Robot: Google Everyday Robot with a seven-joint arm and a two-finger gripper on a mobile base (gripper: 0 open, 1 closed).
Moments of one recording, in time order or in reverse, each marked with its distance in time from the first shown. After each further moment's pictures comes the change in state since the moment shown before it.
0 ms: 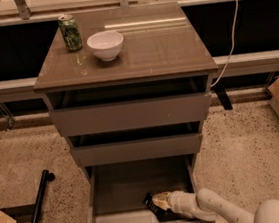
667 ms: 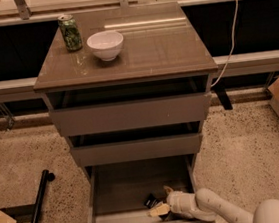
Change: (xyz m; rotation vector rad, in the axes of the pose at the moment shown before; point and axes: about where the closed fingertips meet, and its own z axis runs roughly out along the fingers) arm 0.000 0.003 0.003 -0.006 0.001 0.001
